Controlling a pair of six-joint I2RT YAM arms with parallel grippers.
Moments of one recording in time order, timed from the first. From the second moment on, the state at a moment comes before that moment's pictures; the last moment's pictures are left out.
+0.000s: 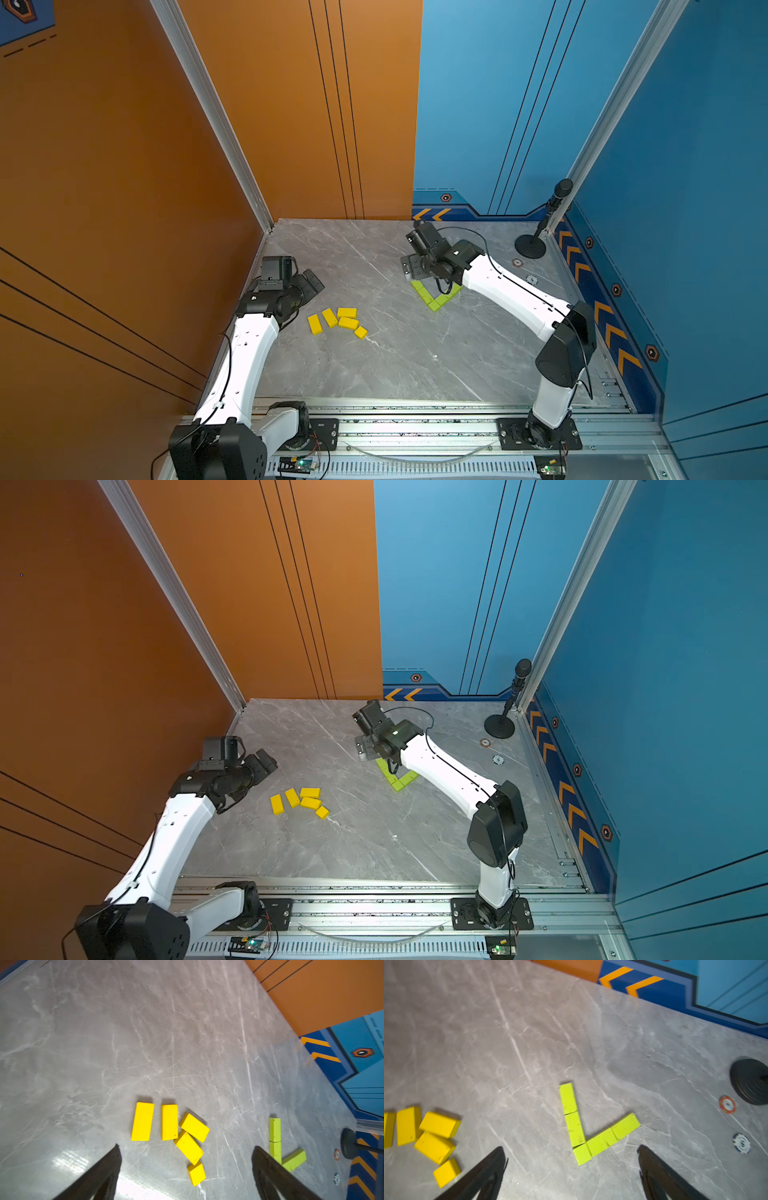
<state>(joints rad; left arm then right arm) 0.08 1.12 1.00 -0.79 0.03 -0.68 0.80 1.86 1.77 -0.85 0.35 0.30</state>
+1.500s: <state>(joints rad) 0.05 1.65 1.05 -0.86 0.00 -0.45 0.92 1.99 1.76 -0.76 0.20 0.37</state>
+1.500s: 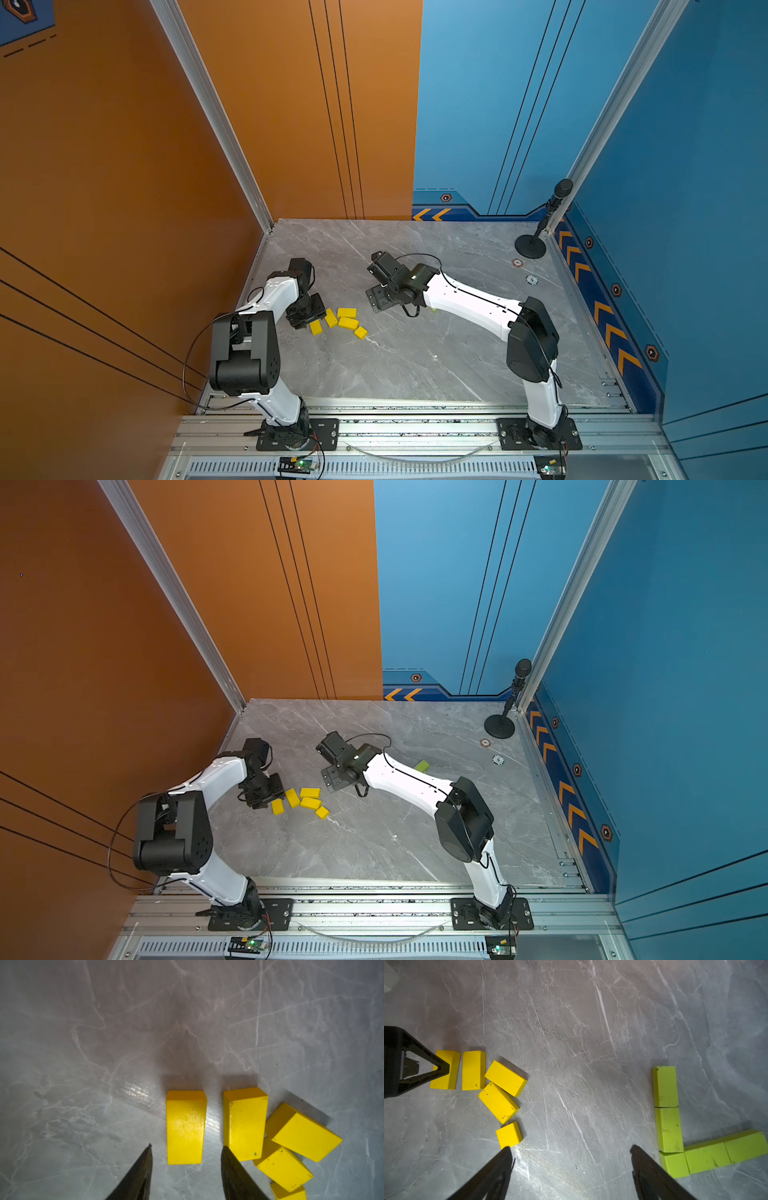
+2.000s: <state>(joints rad) 0.04 1.75 1.07 -0.86 -0.04 -0.43 0.90 1.93 1.66 -0.72 0.20 0.39</state>
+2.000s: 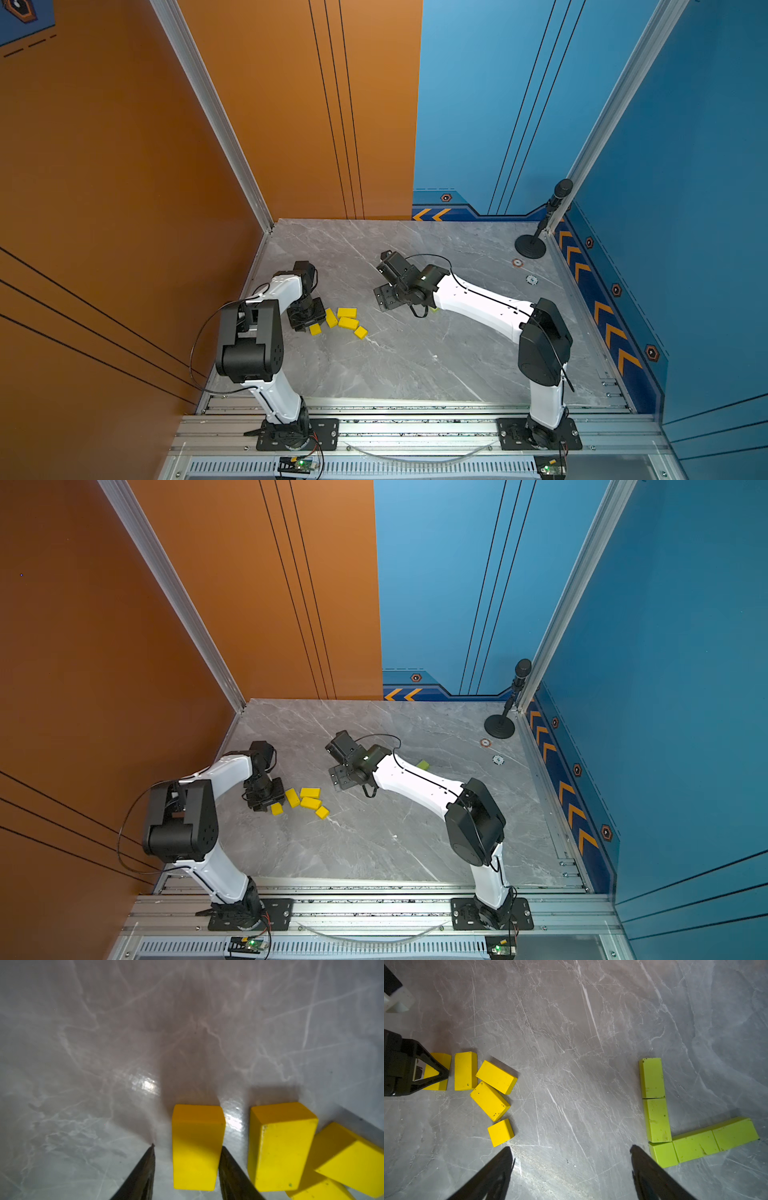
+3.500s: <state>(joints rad) -0.22 2.13 1.72 -0.92 0.03 -0.66 0.77 1.71 1.44 -0.69 0.17 0.44</state>
